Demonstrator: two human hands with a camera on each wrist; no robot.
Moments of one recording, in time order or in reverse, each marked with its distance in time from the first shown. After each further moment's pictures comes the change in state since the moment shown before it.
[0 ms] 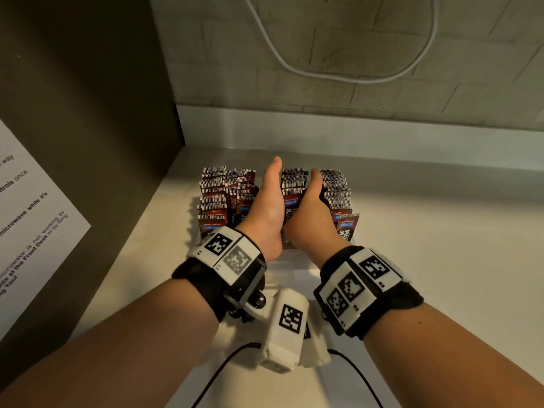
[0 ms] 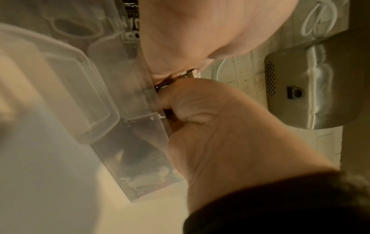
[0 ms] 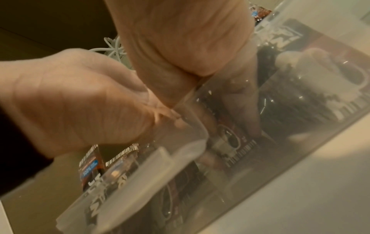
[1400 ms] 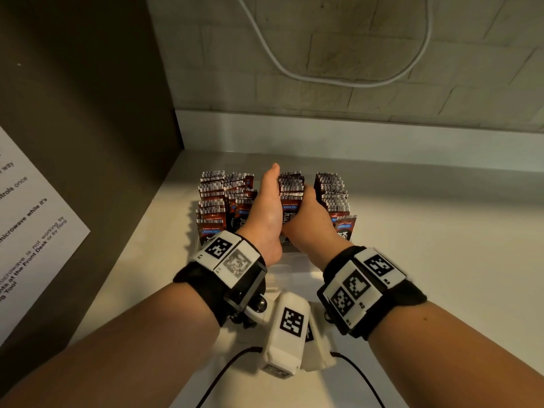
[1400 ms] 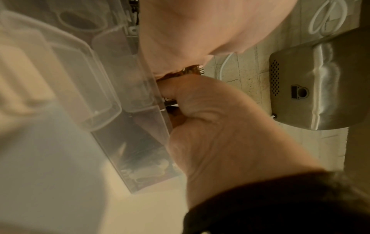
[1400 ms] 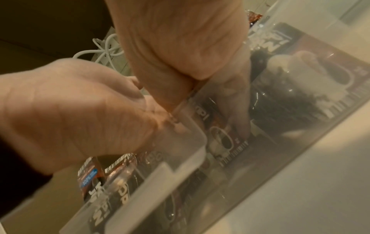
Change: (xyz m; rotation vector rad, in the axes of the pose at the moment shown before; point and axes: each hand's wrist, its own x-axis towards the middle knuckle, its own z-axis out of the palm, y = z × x) left_hand 0.008 -0.006 0.001 0.000 0.038 -0.015; right_hand 0.007 0.003 0.002 0.050 0.005 0.020
